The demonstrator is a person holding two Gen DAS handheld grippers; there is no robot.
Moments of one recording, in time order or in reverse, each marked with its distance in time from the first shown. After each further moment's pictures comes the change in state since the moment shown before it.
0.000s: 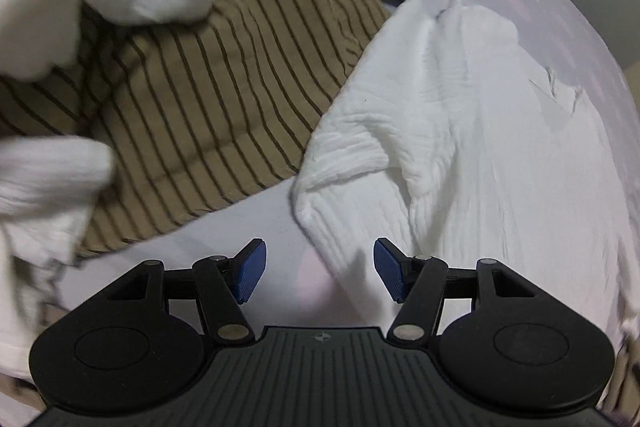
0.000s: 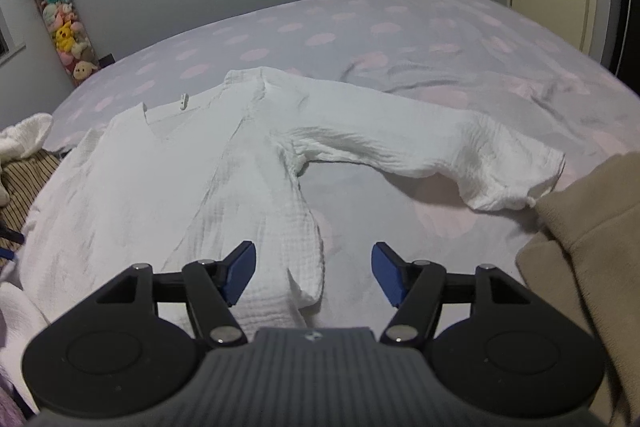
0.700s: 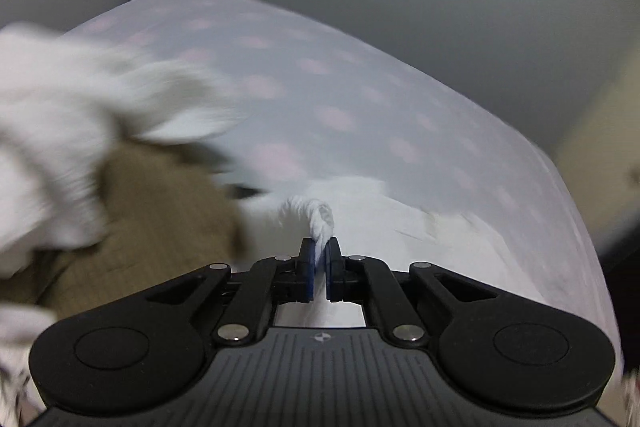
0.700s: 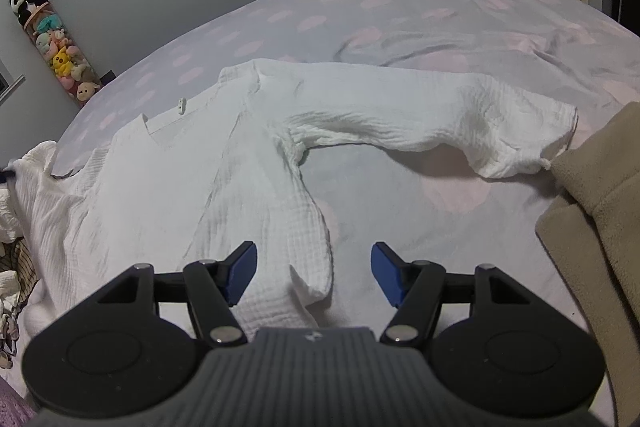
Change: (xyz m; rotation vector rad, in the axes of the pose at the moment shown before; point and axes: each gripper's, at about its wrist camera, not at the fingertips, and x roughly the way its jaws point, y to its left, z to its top) left arm -0.111 -0.110 0.025 0.166 -0.403 -0.160; right arm 0.013 -0.019 0.002 0.123 0.045 0.067
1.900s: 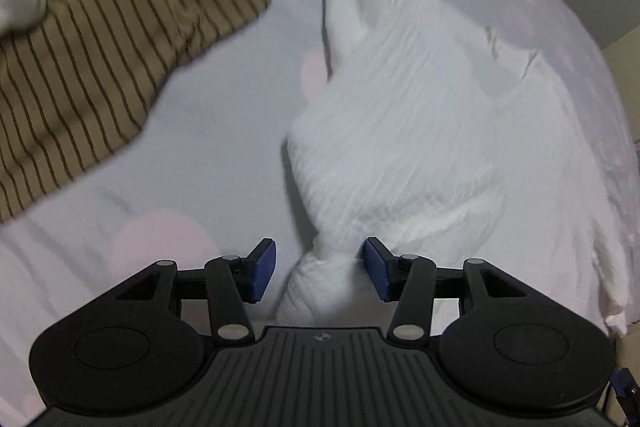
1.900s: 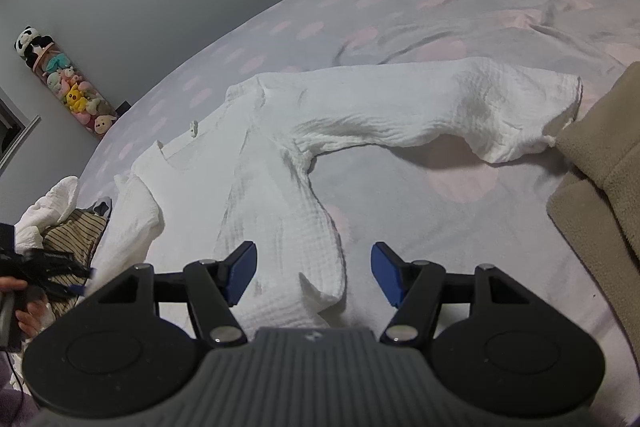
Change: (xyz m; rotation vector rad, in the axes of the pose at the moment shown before) left arm 0.100 0.012 -0.088 -0.119 0.428 0.121; right arm 0.000 -0.022 -0.001 0.115 -0.020 0.088
